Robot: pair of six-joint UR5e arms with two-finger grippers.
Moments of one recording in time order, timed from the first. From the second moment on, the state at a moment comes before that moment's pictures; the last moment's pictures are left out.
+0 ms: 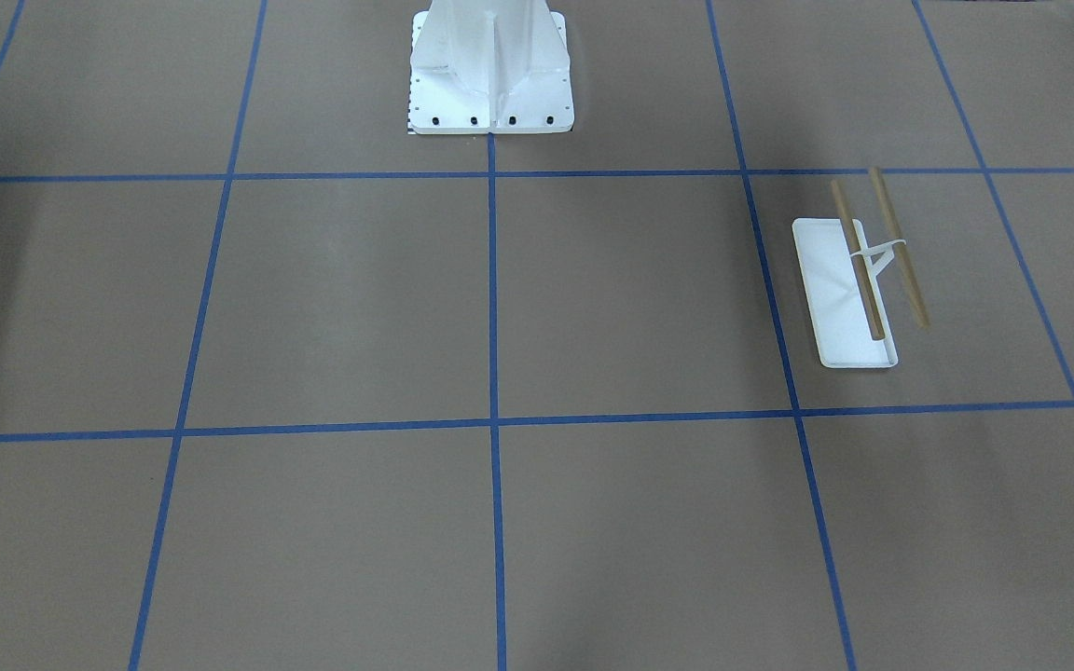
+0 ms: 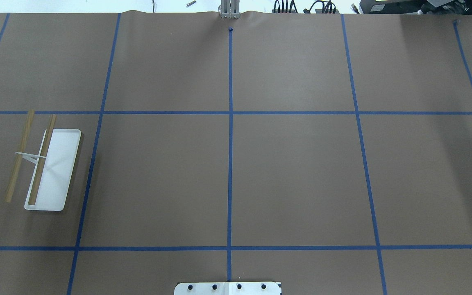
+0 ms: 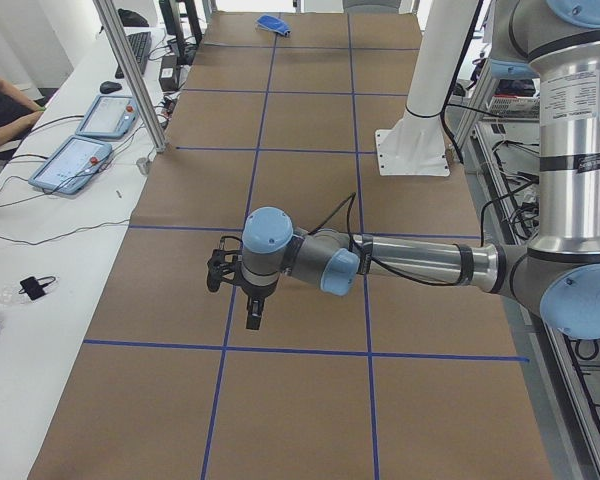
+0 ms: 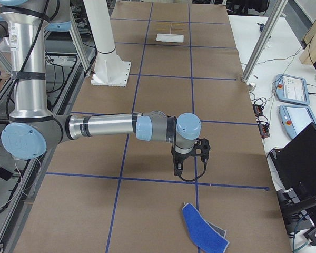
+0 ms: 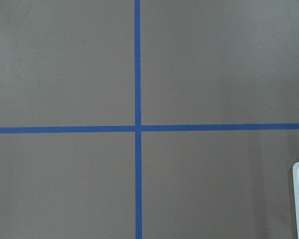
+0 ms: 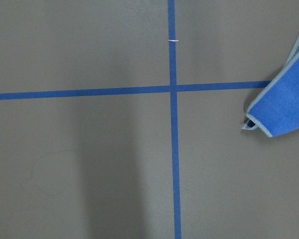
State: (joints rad) left arm -1.51 -1.47 -1.74 -1.85 -2.34 -0.30; right arm 1.57 -1.59 1.70 -1.71 2.40 0.03
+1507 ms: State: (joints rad) left arm -1.51 -1.47 -1.75 -1.88 -2.35 -0.33; right arm 1.54 -1.42 1.06 -1.18 2.24 0.29
